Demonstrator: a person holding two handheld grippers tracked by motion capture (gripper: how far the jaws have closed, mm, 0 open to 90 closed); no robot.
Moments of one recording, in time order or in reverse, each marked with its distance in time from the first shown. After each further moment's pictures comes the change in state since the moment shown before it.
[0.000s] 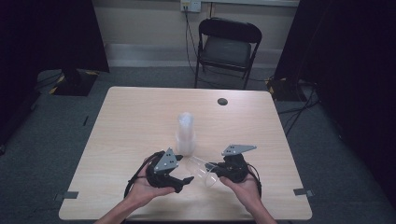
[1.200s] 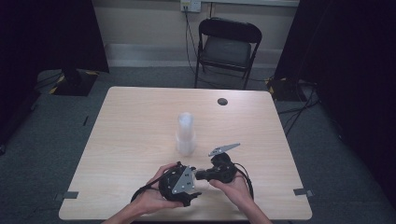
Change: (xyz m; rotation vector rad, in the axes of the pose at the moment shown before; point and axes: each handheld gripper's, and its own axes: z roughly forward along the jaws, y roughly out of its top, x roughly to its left) left arm -0.038 0.001 0.025 0.061 -0.030 0.281; right arm 0.009 0.005 0.032 0.151 0.149 0.098
